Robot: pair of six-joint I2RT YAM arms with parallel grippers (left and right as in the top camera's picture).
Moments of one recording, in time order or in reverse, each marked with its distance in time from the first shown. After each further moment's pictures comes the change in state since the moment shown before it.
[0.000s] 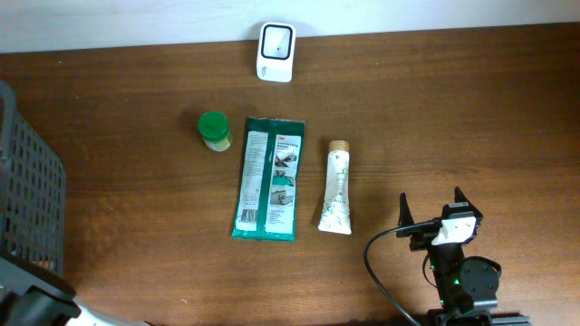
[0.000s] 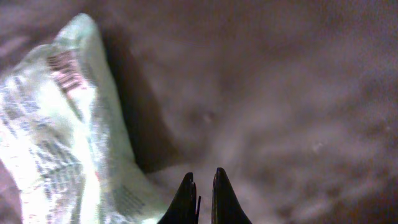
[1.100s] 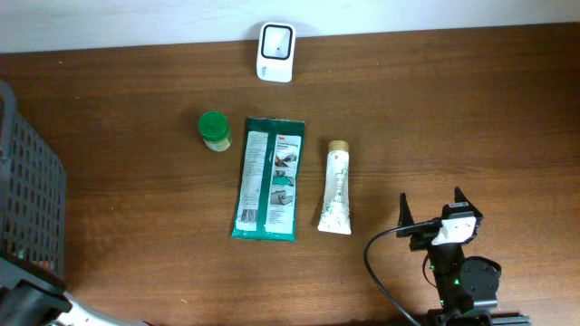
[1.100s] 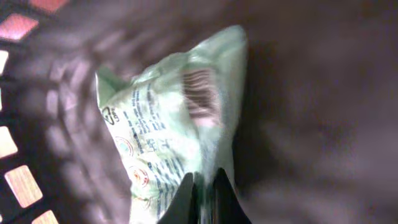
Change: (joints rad) left arm 0.021 0.074 0.063 -0.095 -0.216 0.036; right arm 0.000 0.000 0.000 0.000 0.000 0.001
